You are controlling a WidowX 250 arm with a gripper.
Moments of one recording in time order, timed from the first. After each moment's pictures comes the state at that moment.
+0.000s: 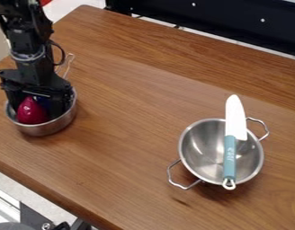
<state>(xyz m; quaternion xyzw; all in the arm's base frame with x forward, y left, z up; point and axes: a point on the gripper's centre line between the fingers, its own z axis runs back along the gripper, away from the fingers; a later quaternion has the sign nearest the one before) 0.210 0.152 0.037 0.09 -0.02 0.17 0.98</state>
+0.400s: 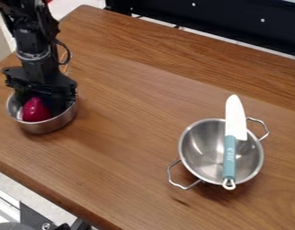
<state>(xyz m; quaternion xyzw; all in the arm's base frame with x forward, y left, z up) 0.214 0.154 0.036 0.09 -0.04 0.18 0.98</state>
